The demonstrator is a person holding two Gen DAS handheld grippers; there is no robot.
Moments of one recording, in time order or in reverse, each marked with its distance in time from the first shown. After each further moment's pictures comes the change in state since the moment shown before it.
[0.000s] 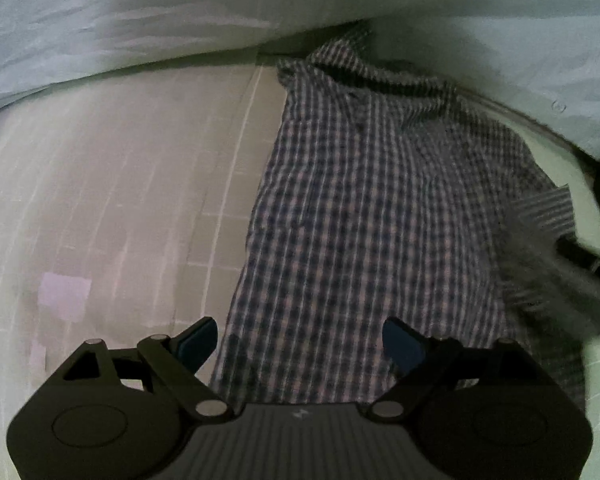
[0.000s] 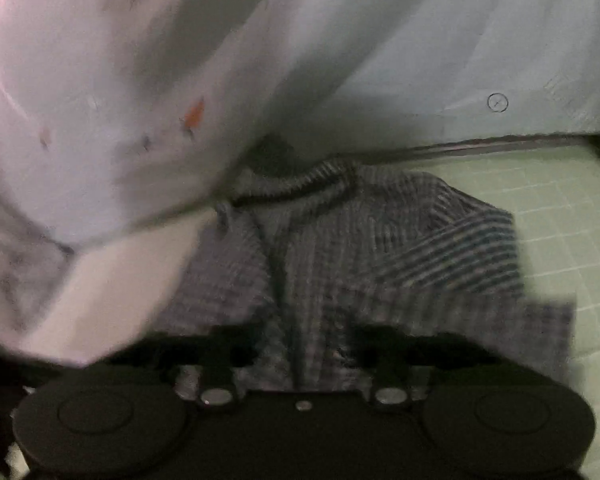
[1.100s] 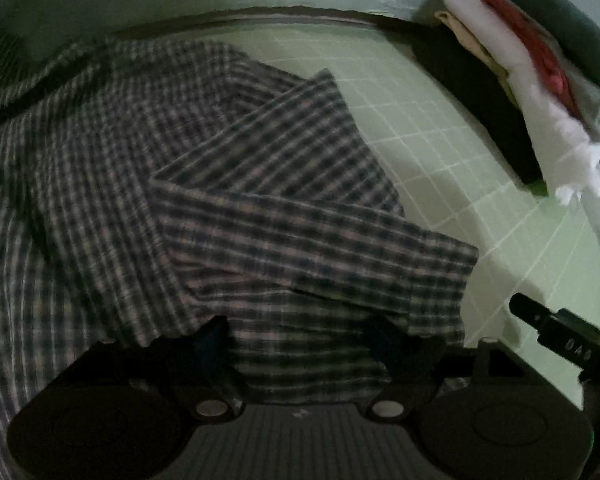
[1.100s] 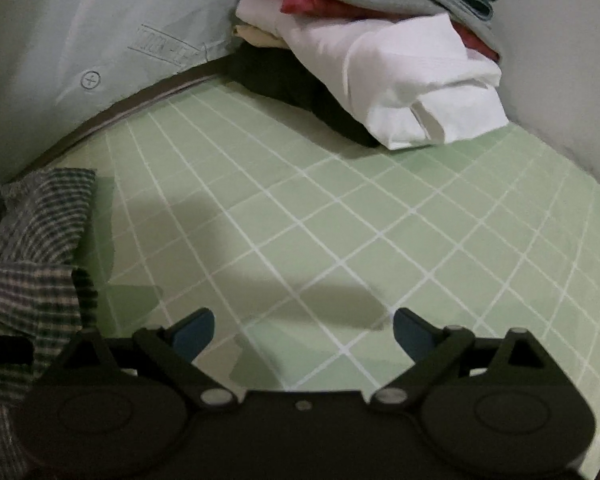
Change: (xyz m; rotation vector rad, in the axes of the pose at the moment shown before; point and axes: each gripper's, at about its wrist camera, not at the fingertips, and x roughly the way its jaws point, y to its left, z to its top) left arm 0.087 -0.220 0.004 0.480 0.114 -0.320; right arm -0.076 -0.163 -0.100 0.458 0.028 -0.698
